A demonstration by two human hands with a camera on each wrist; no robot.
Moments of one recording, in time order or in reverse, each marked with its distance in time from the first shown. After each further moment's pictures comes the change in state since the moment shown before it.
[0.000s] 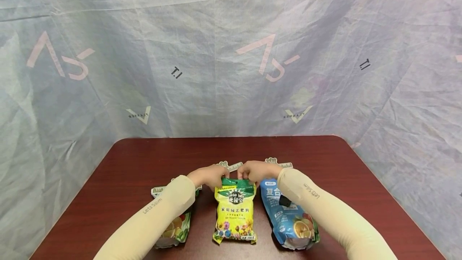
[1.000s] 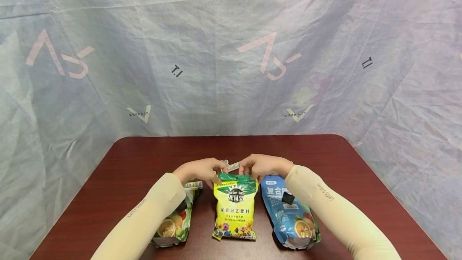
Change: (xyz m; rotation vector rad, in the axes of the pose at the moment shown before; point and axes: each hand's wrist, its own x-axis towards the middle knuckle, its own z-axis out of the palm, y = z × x) left_hand -0.019 -0.016 -0.019 -0.488 -0.062 0.030; right_hand -0.019 -0.017 -0.016 0.177 -0.017 -0.037
